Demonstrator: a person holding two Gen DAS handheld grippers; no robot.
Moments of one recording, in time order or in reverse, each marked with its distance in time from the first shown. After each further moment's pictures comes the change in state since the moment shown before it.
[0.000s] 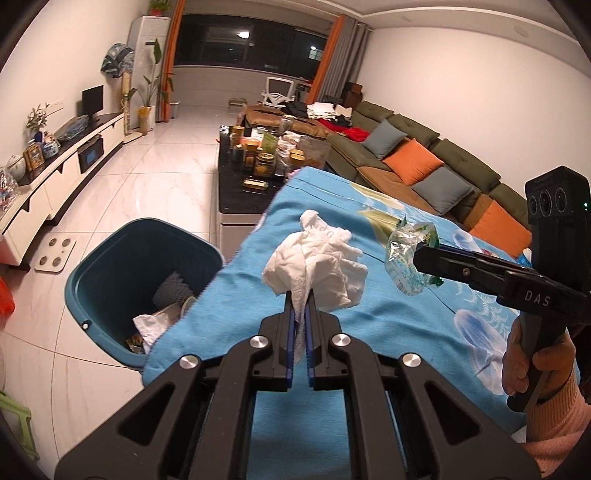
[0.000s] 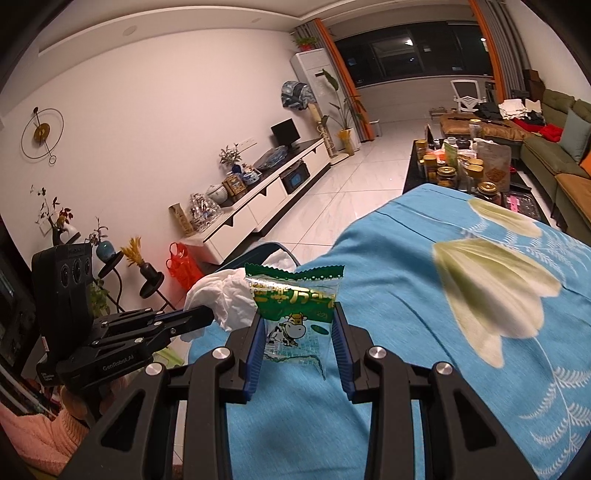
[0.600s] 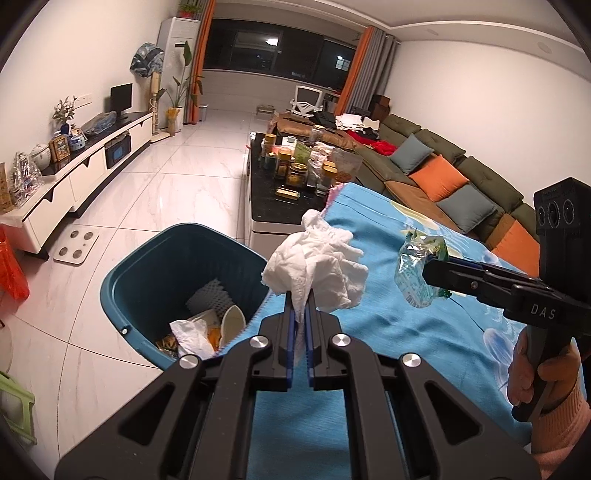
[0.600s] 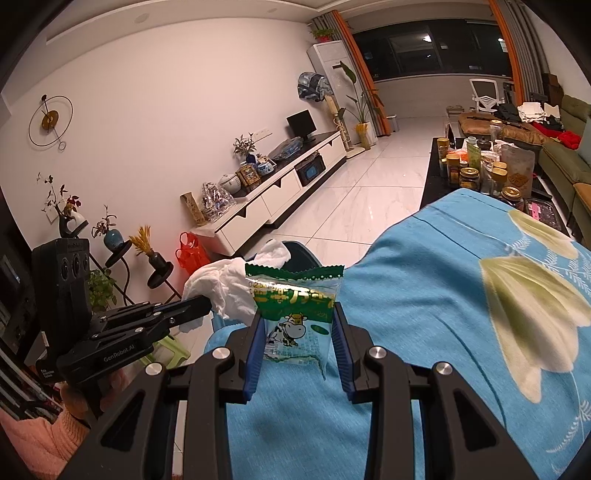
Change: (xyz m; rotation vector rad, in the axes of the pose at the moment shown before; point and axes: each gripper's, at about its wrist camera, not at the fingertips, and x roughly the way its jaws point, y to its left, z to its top) left arm -0.016 0.040 0.007 -0.066 -0.038 0.088; right arm 0.037 0.021 0.018 -0.038 0.037 0.044
